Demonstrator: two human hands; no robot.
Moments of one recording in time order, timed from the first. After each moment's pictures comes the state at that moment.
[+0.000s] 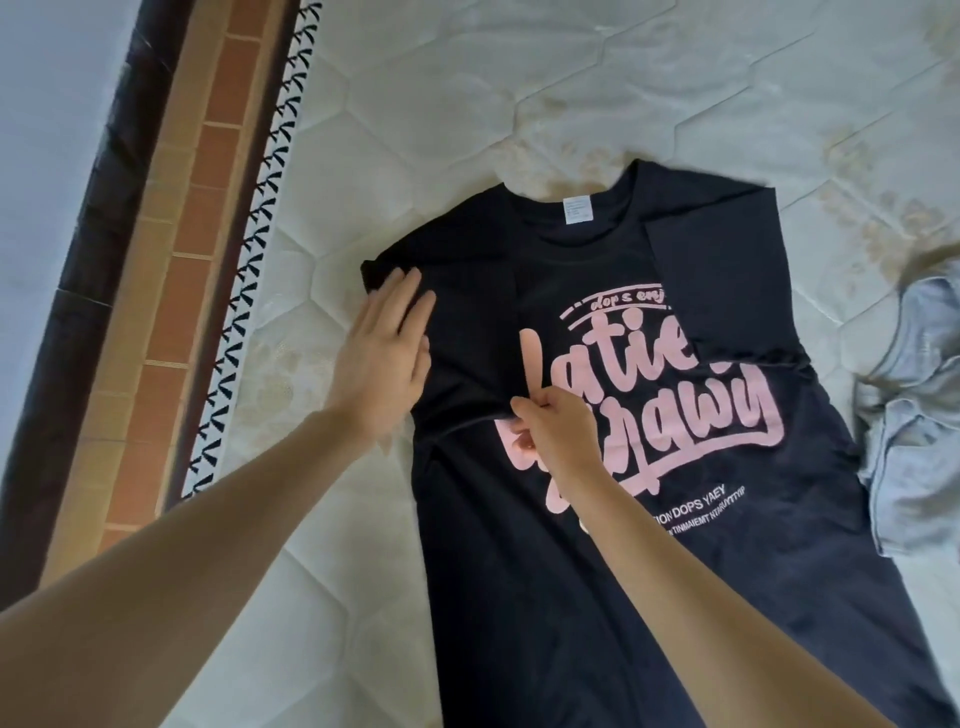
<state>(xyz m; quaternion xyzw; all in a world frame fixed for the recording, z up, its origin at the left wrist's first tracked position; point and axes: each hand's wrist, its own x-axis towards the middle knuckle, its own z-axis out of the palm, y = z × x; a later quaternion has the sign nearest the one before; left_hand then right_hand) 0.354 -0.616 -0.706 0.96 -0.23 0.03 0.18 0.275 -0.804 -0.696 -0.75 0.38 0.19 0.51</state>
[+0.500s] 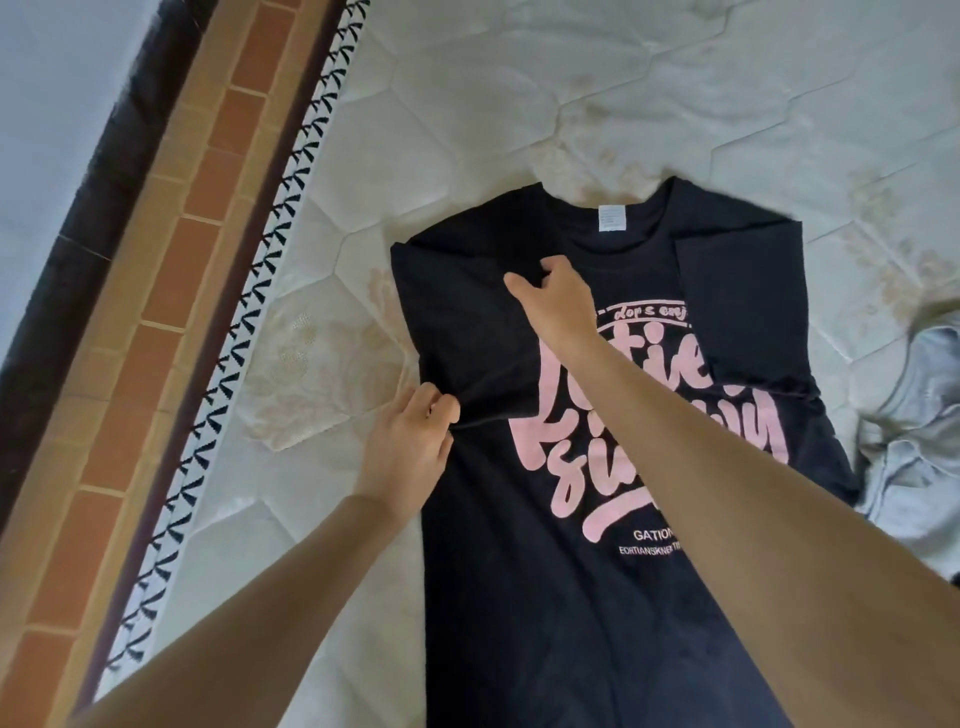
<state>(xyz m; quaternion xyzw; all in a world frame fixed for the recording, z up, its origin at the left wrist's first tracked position) 0.267 -0.620 -0.718 0.95 -0.17 -0.01 0.25 0.398 -0.799 -0.696 -0.89 0.21 0.14 0.38</state>
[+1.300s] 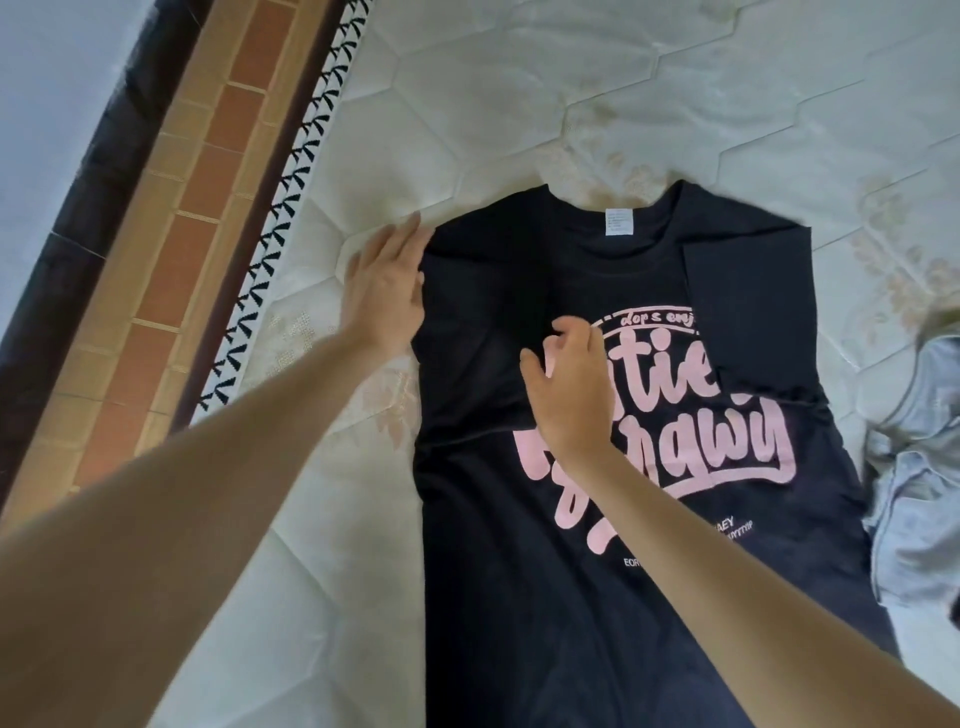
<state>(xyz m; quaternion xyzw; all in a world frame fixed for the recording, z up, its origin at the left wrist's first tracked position) 0.408 -0.604 -0.715 0.97 -0.08 -0.05 0.24 0.316 -0.790 -0.691 -0.94 0.17 0.03 0.31</state>
